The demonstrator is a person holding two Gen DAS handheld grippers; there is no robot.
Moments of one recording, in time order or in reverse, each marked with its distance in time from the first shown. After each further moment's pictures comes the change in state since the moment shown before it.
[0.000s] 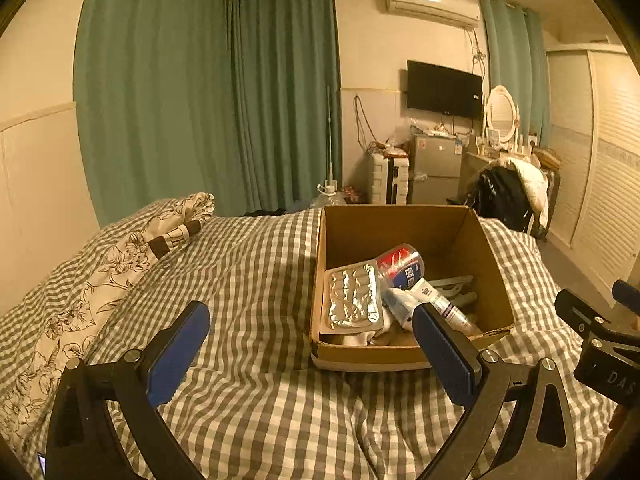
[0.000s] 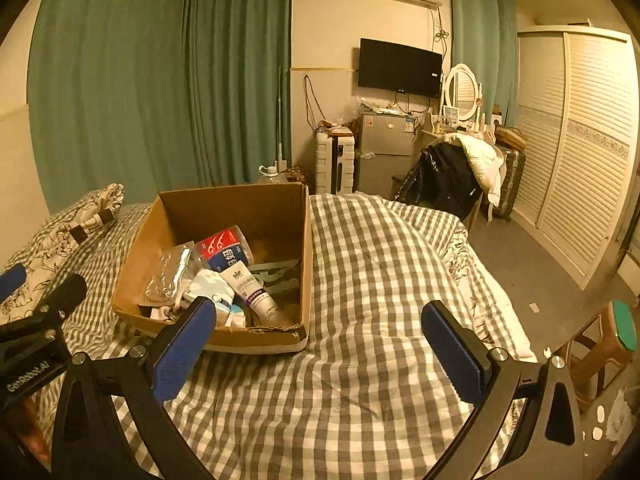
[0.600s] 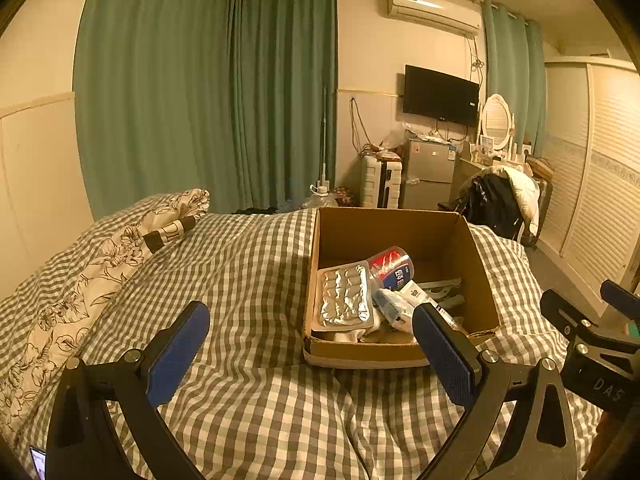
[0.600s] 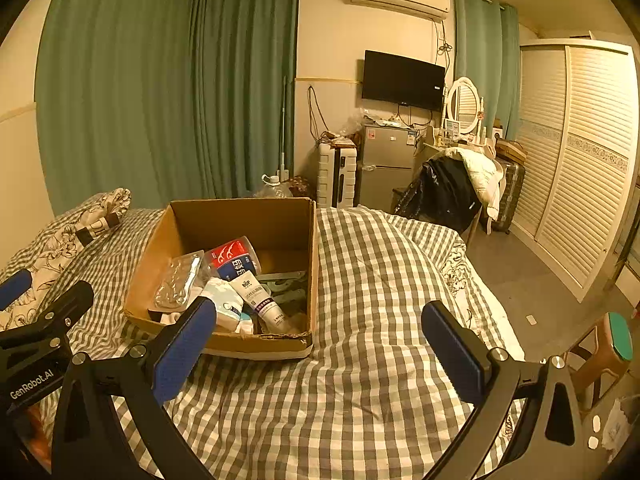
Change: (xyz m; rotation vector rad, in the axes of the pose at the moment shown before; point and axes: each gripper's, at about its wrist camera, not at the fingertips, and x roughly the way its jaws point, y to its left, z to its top) left arm -0.008 0.005 0.001 -0.032 0.006 -0.035; right arm -0.016 0.010 0.010 -0.025 -0.034 0.004
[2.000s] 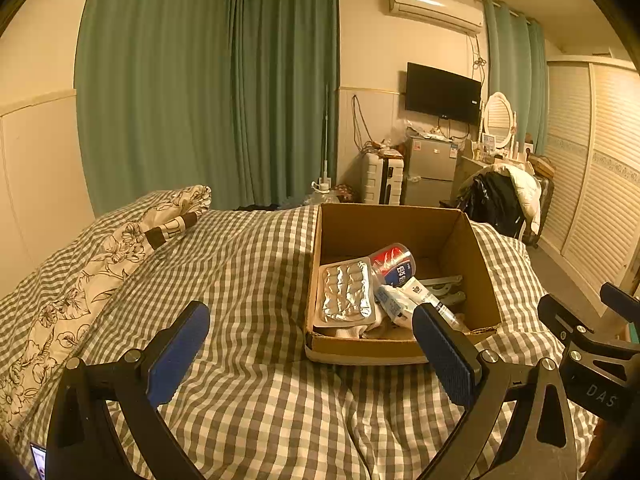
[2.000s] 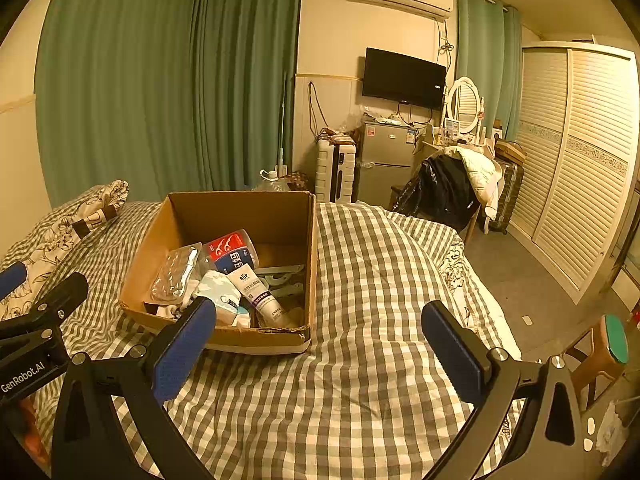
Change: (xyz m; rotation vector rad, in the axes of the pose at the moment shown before) left arm 0.000 -0.002 -0.003 0.000 0.011 0.007; right arm 0.003 -0.002 -0.005 -0.015 0.012 -0.008
